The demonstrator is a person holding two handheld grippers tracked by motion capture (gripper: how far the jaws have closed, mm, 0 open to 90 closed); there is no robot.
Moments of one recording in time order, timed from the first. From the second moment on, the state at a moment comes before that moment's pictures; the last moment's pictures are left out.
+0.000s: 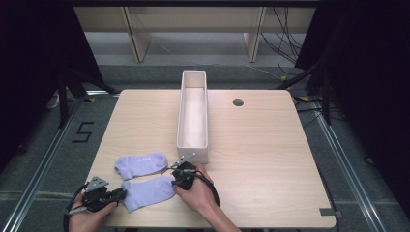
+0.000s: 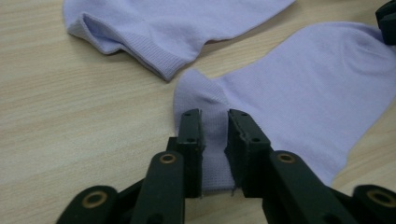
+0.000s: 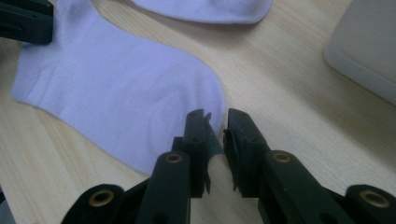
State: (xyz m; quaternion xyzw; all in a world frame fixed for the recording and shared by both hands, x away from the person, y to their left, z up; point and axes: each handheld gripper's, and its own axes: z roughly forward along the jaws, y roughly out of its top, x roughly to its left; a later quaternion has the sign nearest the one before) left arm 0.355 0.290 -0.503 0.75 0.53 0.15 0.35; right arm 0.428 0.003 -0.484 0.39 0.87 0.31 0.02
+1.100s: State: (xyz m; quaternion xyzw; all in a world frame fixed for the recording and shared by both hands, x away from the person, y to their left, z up) left arm 0.372 0.263 -0.506 0.76 0.51 0.14 0.37; right arm 0.418 -0.029 -0.470 0.41 0.86 0.30 0.01
